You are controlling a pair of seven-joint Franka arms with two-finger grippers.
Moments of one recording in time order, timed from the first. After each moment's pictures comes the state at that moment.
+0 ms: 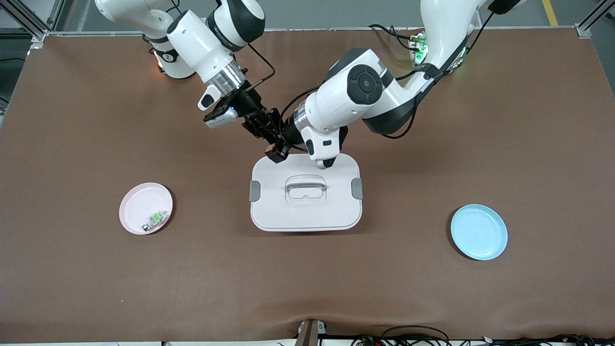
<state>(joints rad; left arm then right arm) -0.37 0.59 -0.52 -1.35 -0.22 2.20 -1.78 0.62 0.03 0.19 -2.26 0.85 3.12 0.41</state>
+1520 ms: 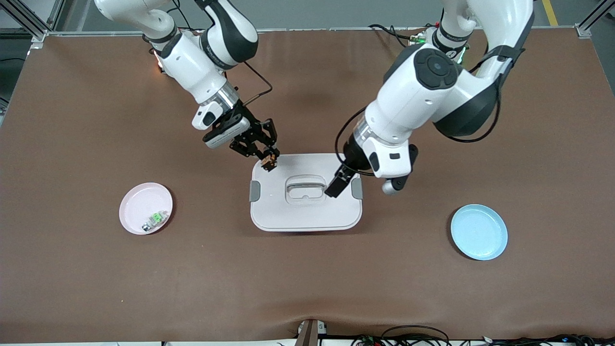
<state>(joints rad) -0.16 0.48 -0.51 -1.32 0.06 2.04 -1.54 0.53 0.10 0.17 -2.26 0.85 3.01 -0.28</state>
